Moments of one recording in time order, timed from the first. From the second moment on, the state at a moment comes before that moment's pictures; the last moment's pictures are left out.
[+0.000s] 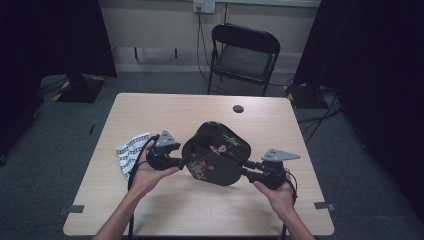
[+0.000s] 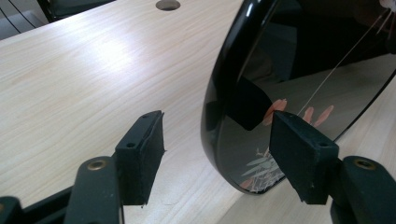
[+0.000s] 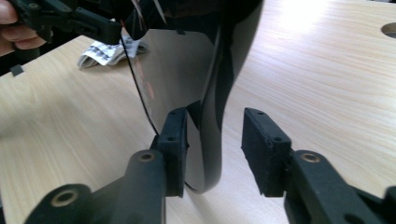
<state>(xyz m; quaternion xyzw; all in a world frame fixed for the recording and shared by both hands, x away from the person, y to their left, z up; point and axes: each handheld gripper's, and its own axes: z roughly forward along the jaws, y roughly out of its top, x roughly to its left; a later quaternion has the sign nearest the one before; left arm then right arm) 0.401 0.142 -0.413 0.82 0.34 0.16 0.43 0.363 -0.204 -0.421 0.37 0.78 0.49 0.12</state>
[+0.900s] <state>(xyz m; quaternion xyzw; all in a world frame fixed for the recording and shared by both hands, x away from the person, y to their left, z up) 0.389 0.155 -0.408 0.83 0.33 0.14 0.44 0.380 -0.187 -0.414 0.35 0.80 0.47 0.14</state>
